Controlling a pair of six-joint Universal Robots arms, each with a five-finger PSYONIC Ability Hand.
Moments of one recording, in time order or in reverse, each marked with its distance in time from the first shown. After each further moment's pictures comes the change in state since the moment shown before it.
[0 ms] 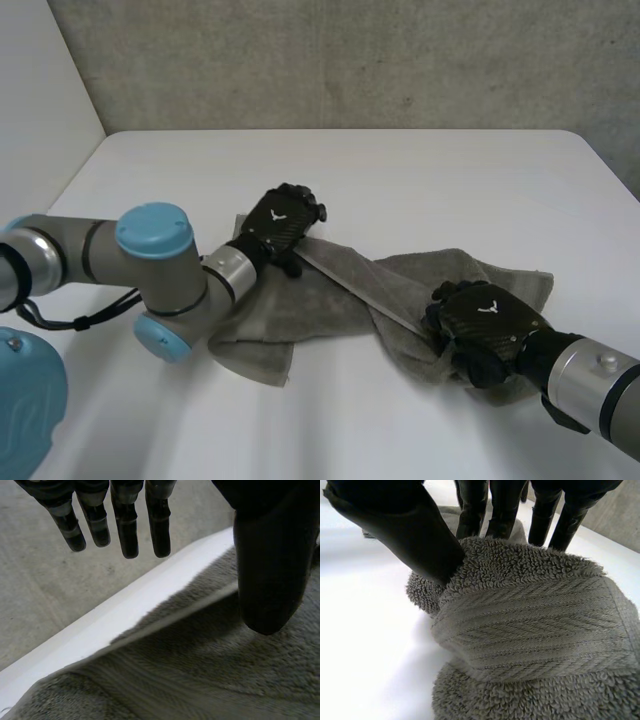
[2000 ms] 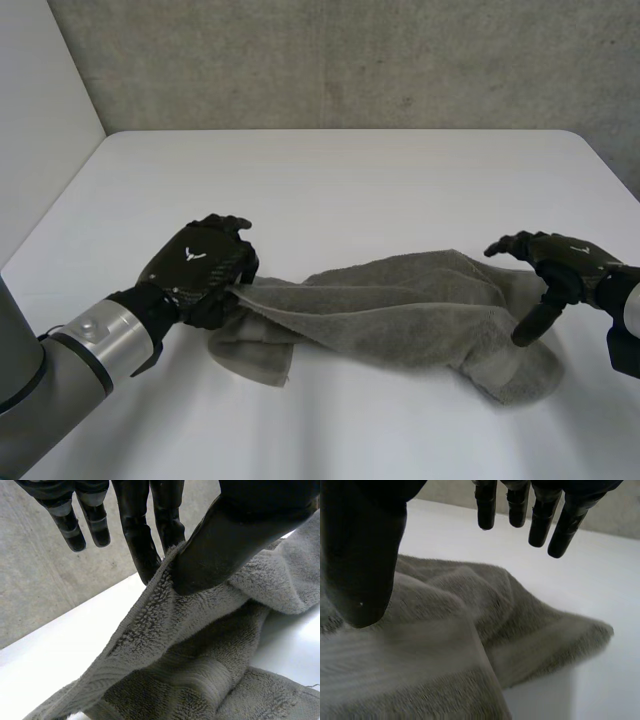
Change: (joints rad) left arm 0.184 0.778 -0.755 -0.144 0.117 -0.024; right arm -0.241 0.079 -0.217 0.162 0.036 0.234; left_hand 0.840 0.891 0.000 0.000 0.931; right_hand -1.044 -1.030 0.000 0.000 -1.081
